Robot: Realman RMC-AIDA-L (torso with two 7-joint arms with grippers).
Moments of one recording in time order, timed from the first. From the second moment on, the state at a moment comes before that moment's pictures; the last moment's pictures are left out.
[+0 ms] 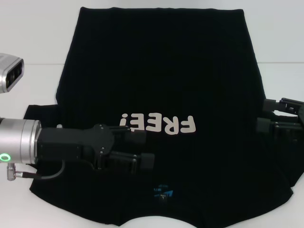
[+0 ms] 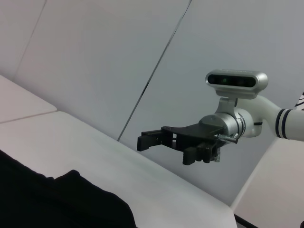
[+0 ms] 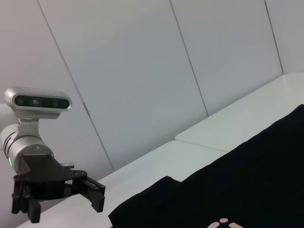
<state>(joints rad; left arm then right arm) -0.60 -2.06 0.69 0.67 2.00 1.83 -1.63 0.55 1.97 -0.40 -0.66 -2.09 -1.79 1.51</state>
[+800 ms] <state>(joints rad) -0.55 -2.03 0.65 0.67 2.01 1.71 -1.79 0.56 1.98 -0.40 -0.62 -2.08 -1.74 1.51</state>
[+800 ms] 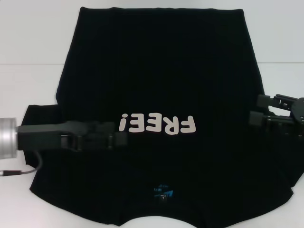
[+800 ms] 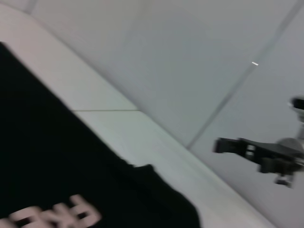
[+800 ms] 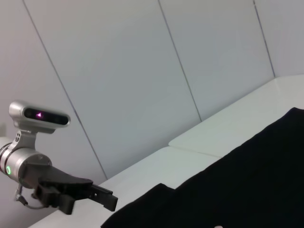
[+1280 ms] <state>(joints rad) -0.41 -1.93 0.44 0.68 2.08 1.65 -1.95 0.62 2.02 -0.40 -0.62 -2.08 -1.69 1.51</state>
